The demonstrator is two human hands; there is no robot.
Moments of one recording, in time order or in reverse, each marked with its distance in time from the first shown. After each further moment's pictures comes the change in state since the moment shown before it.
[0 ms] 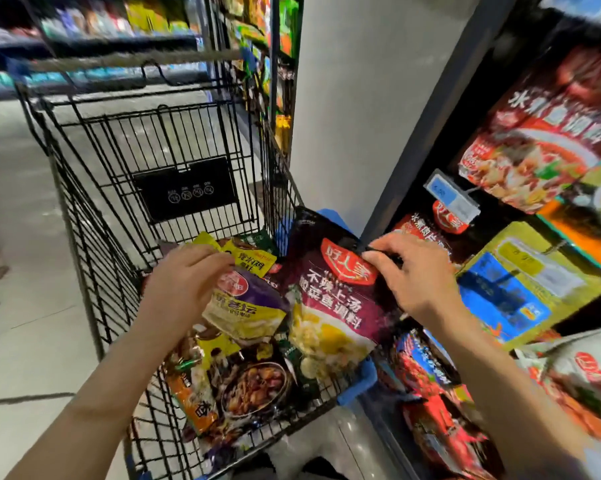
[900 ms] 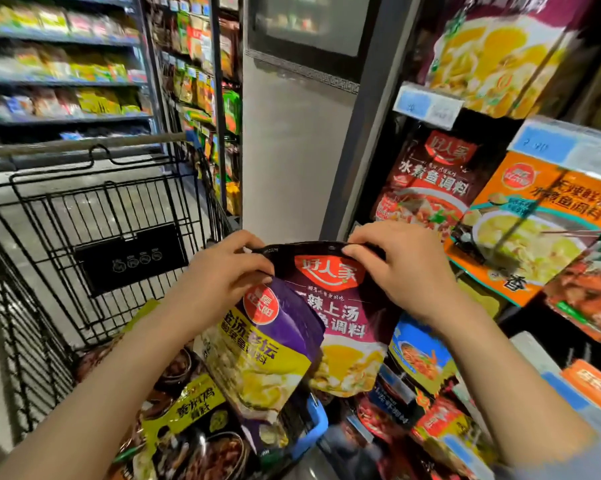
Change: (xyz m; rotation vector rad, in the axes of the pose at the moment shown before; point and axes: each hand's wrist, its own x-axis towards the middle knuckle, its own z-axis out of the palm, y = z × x) left_hand 0.105 0.090 -0.019 -0.342 -0.094 0.218; right_hand 0.010 -0.013 -0.109 -0.263 0.202 -0.301
